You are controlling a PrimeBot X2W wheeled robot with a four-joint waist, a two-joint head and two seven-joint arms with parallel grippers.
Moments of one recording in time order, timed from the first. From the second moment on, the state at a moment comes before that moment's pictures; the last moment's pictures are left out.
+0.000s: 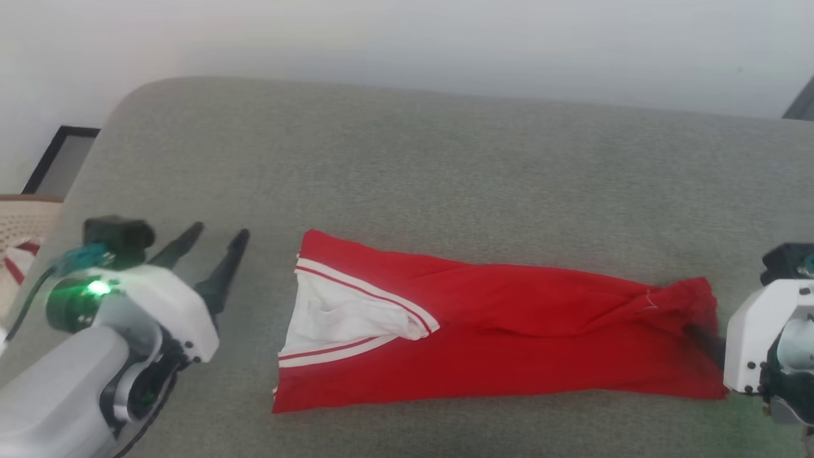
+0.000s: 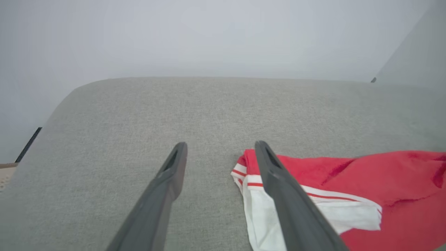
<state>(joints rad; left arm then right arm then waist) -0.62 0.77 -0.90 0.25 -1.15 0.14 -0.13 -0.24 -0.37 -0.06 0.23 0.49 0.13 0.81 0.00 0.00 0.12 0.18</state>
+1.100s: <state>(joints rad) -0.24 0.44 -0.18 0.36 -0.73 -0.09 -0.26 -0.32 -0.40 -0.20 0.41 0.59 0.13 0.76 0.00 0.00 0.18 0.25</state>
